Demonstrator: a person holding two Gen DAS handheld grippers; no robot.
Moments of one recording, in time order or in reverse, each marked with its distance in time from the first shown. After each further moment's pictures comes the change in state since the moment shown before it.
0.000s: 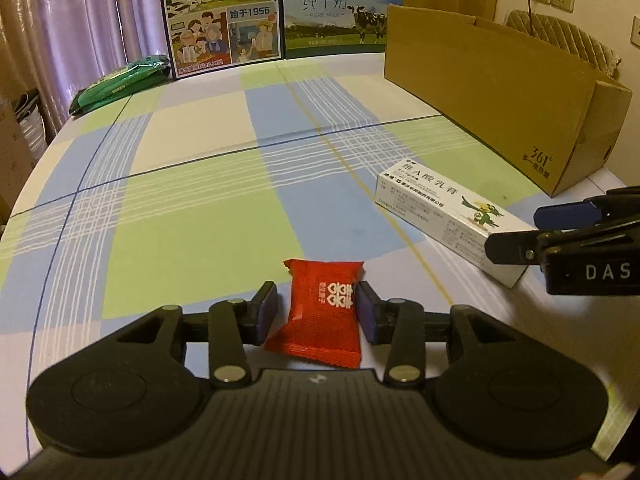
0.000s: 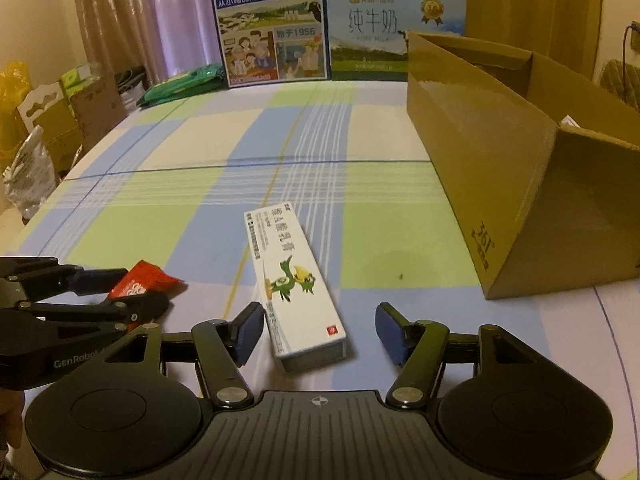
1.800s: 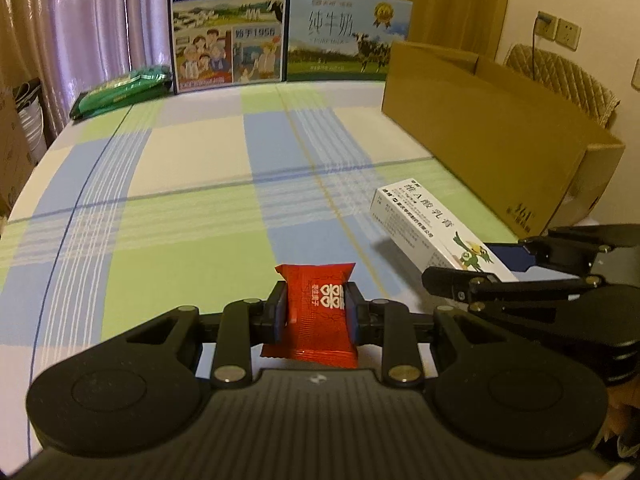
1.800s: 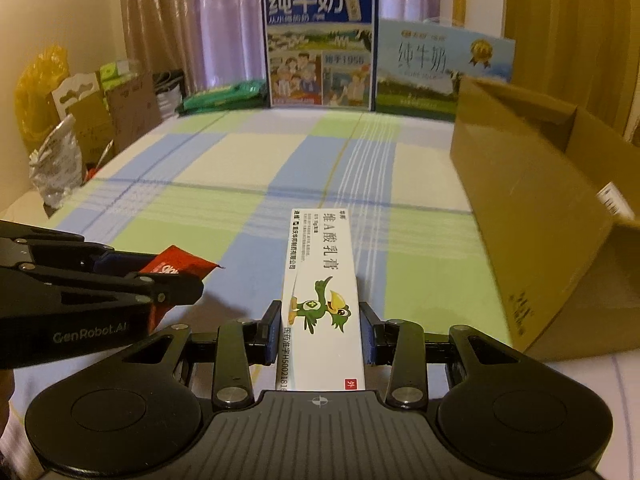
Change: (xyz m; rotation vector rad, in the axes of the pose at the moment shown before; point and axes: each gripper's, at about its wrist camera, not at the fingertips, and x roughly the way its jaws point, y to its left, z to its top) left arm -0.017 -0.001 0.028 -0.071 -0.046 -0.027; right arm -0.002 0.022 0.016 -0.112 -0.076 0.052
